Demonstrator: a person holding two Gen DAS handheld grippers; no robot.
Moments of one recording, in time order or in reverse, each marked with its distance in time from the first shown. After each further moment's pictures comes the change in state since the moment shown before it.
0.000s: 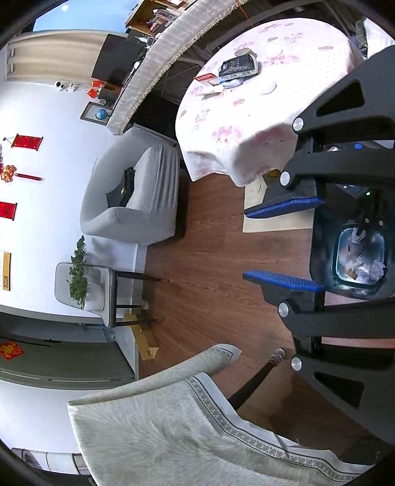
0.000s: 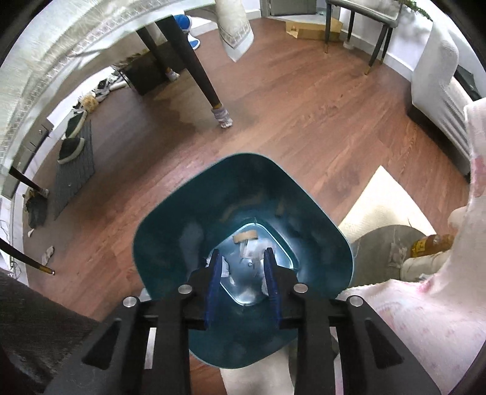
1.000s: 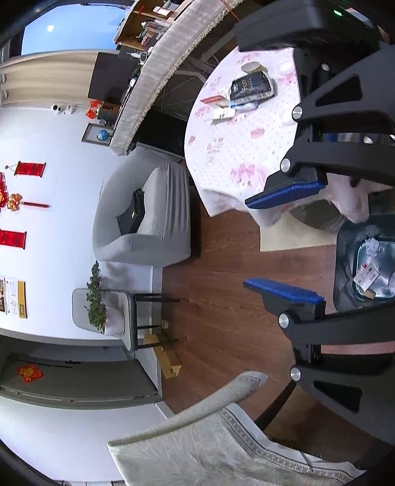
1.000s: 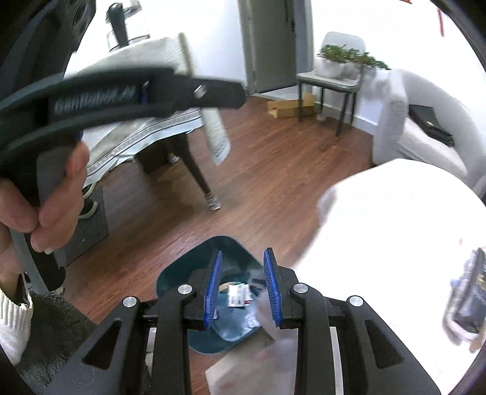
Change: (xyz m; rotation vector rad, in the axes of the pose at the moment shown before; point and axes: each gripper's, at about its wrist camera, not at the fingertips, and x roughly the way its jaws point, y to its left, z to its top) left arm 0.015 -0.071 0.016 0.082 -0.064 -0.048; right arm -0.181 -0.052 -0.033 0.041 -0.374 -0.059
